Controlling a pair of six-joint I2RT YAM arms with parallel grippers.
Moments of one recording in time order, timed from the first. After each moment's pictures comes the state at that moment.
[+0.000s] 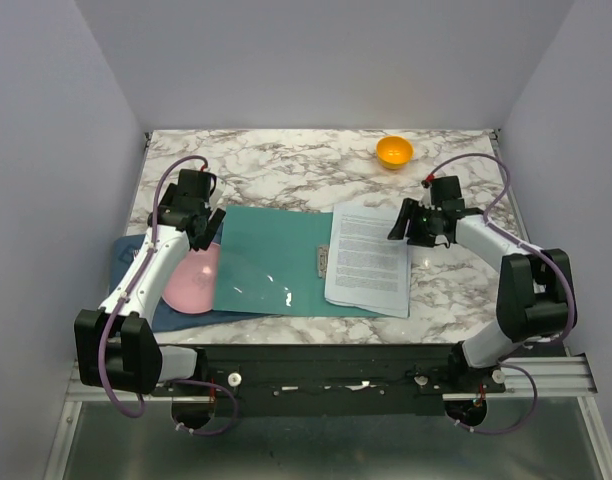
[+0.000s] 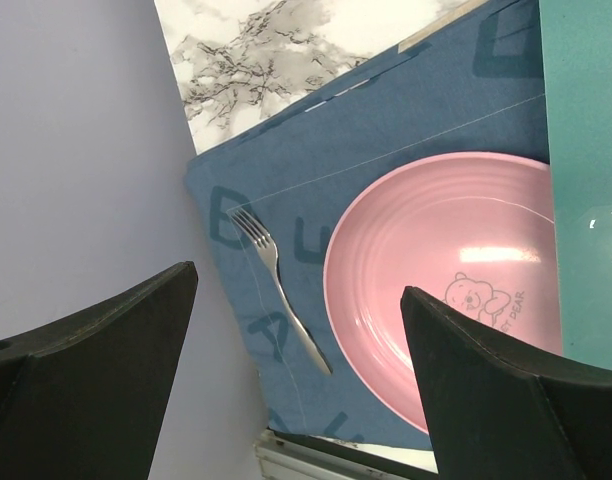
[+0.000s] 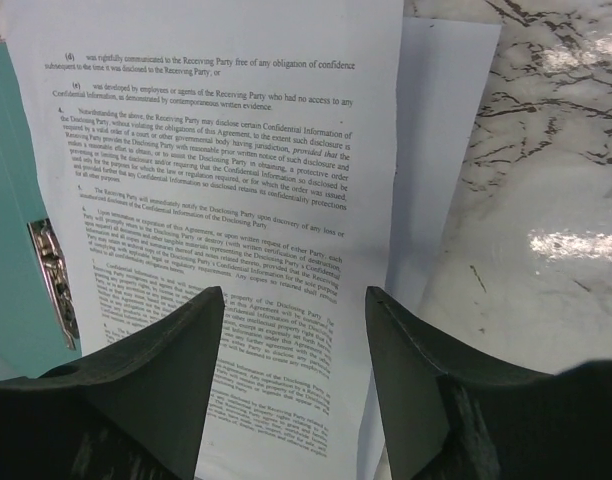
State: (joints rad) left arm -0.14 1.30 1.05 -0.68 -0.43 0.40; right arm 0.13 1.57 0.94 -0.33 -0.24 0.37
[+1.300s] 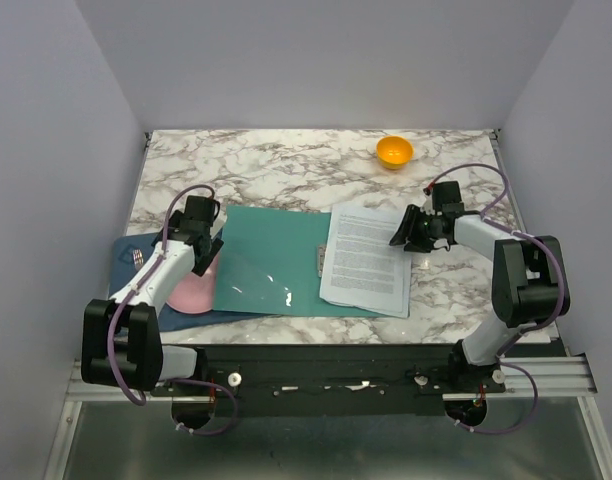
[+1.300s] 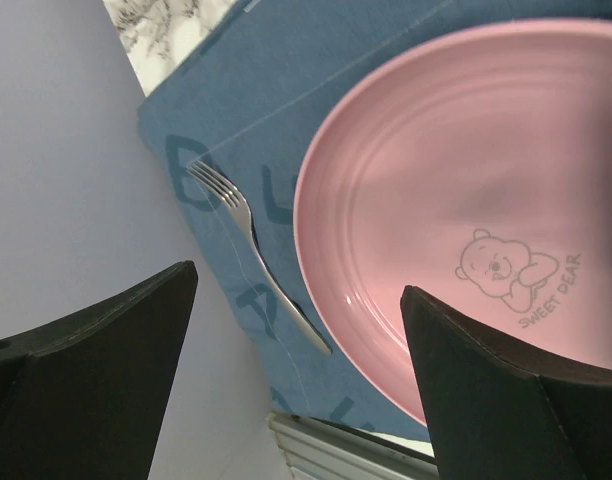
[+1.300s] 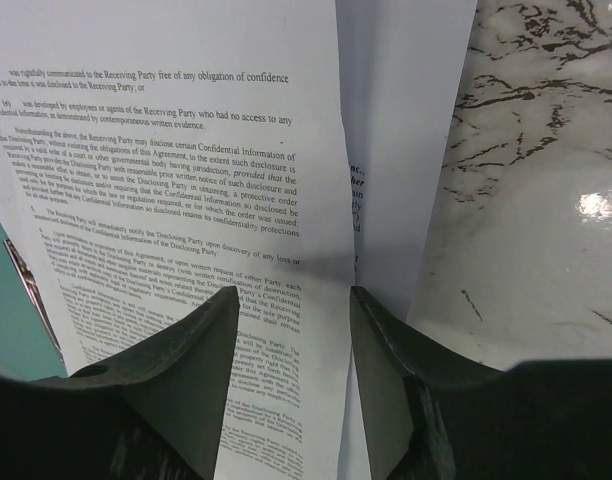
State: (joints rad) left arm -0.13 1.31 0.82 -0.56 -0.49 0.47; right arm 0.09 1.67 0.92 -0.28 -0.31 0.41
